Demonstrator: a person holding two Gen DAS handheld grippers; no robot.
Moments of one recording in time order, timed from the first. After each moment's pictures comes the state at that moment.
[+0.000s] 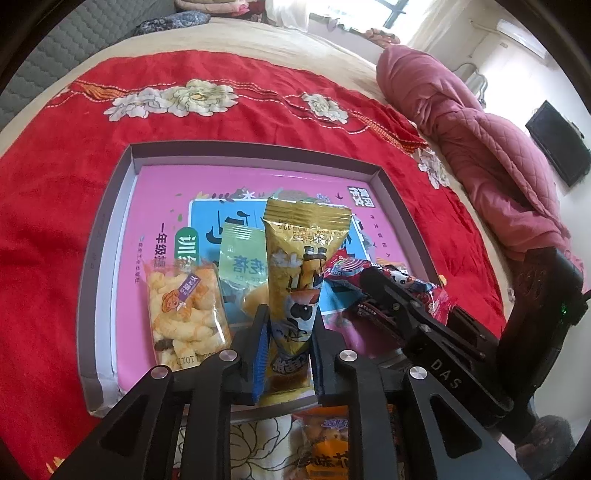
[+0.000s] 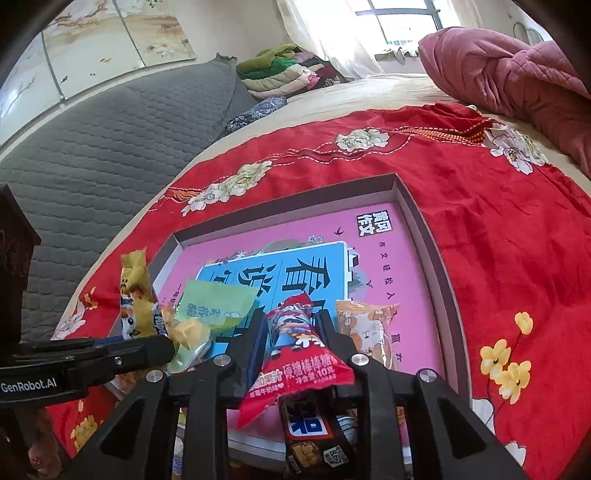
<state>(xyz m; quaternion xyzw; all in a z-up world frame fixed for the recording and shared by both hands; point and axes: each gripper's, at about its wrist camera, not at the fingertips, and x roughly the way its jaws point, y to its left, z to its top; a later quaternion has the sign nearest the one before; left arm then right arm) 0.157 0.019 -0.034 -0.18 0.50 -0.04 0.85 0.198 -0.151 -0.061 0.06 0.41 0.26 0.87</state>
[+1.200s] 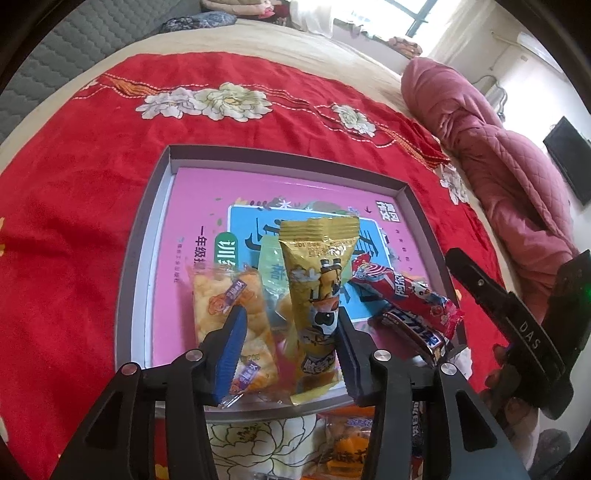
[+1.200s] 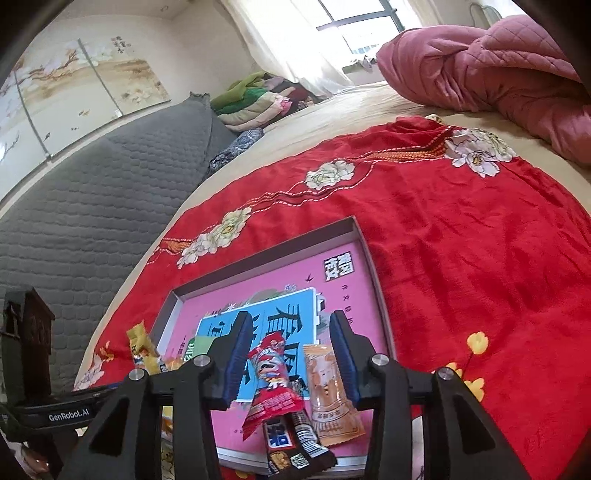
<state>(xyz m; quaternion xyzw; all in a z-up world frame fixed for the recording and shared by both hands) 0.153 0.043 -0.028 -0.19 0.50 0.00 0.85 0.211 -0.192 -0.030 0.14 0.38 0.23 0.89</state>
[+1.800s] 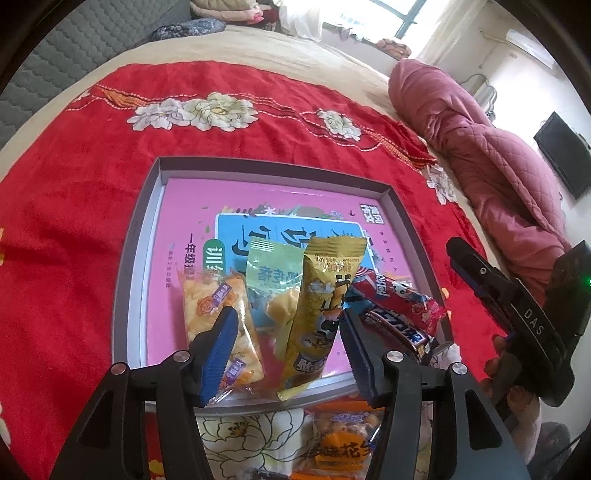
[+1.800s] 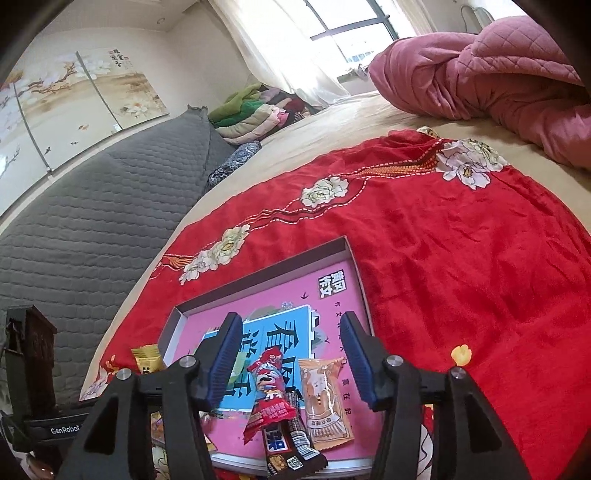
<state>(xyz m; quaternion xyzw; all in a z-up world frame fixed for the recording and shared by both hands) 0.148 0.036 -0.016 -0.18 0.48 -0.01 0.86 0.210 -0.203 -0.016 0.15 0.37 0.22 0.89</state>
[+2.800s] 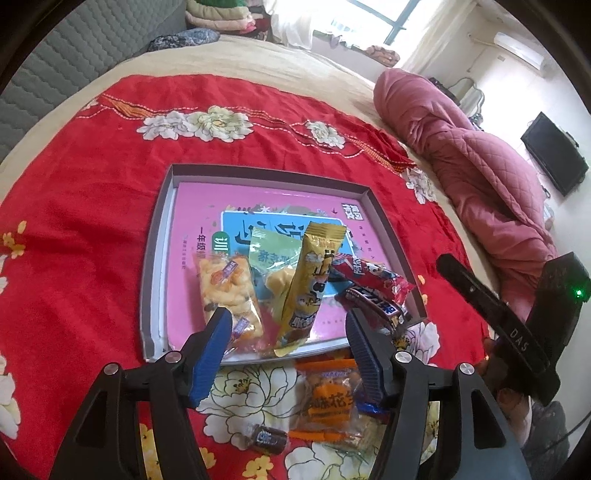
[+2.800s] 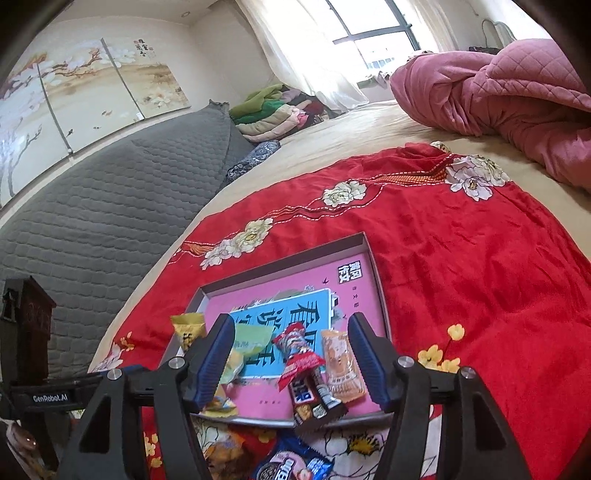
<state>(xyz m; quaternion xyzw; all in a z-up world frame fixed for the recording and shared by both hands) 0.104 0.041 0.015 -0.19 0.47 -0.03 0.86 0.166 -0.202 0.006 0.12 0.35 0.25 0.89</state>
